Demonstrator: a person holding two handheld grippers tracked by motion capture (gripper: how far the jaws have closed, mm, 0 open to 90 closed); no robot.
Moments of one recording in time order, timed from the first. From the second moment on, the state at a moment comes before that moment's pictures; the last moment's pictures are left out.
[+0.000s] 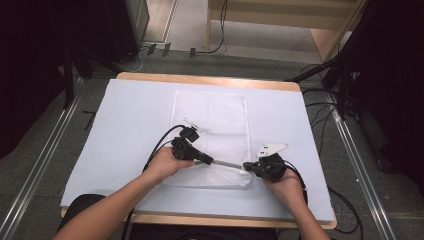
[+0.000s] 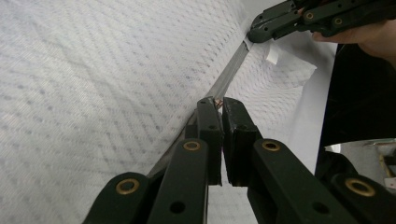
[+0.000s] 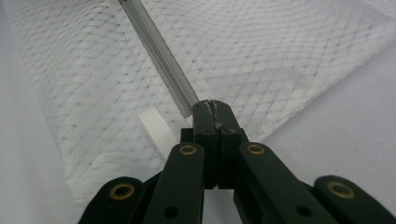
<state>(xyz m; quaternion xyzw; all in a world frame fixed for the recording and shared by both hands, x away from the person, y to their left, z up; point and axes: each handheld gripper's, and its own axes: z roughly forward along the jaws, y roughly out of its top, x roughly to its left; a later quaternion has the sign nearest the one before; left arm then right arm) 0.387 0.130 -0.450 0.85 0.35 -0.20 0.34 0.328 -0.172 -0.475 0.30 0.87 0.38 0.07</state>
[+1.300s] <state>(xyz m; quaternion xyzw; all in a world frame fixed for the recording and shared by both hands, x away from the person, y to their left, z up) 0.377 0.228 -0.439 0.83 0.40 -0.18 0.35 0.329 -0.171 -0.475 0.30 0.87 0.38 0.07</state>
